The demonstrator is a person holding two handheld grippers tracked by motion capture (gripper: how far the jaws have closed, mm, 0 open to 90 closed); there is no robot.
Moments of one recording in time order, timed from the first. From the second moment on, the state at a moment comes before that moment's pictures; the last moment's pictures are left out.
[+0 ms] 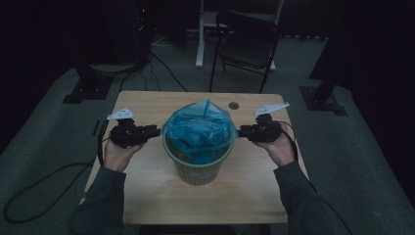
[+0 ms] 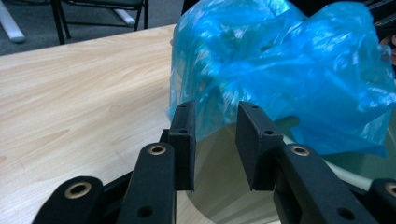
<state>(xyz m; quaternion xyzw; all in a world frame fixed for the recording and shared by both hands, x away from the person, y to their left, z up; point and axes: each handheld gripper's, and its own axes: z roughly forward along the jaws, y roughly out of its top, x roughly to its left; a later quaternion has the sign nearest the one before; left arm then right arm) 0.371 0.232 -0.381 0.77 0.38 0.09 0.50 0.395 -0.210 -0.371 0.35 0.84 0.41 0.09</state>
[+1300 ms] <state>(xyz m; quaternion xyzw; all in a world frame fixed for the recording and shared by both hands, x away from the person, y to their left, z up) 0.387 0.205 -0.370 0.79 0.33 0.10 0.50 0.379 -0.208 -0.357 0.32 0.82 0.47 0.06</state>
